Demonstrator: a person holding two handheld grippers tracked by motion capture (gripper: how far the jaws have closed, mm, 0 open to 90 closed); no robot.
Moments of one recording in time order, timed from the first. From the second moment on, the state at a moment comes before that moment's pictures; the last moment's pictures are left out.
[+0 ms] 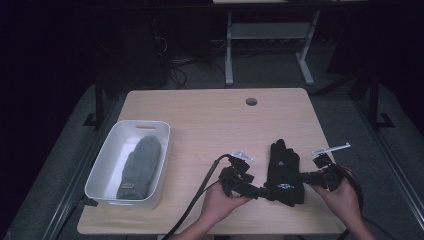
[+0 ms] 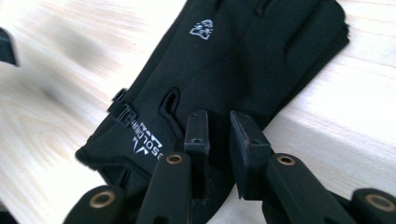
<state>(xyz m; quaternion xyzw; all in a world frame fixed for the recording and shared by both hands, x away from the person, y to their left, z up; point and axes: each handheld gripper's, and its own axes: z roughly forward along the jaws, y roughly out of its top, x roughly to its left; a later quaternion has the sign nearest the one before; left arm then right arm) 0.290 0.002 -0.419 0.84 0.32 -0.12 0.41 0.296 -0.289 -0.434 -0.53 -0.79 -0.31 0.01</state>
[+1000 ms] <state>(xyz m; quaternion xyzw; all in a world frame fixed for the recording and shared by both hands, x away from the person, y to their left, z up) 0.305 -0.038 -0.458 0.87 0.35 -0.09 0.35 0.345 -0.305 -0.451 -0.59 -0.74 -0.34 -0.04</state>
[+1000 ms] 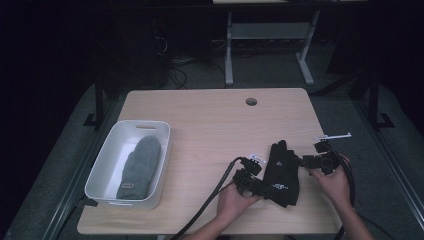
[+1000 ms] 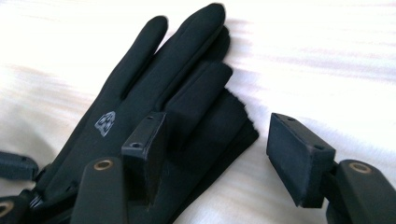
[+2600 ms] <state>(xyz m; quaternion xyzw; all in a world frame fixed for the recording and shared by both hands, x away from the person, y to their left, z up) 0.312 -0.032 -0.461 0.86 0.33 -0.11 0.36 0.350 -0.305 -0.459 -0.59 -0.72 -0.38 0.03</state>
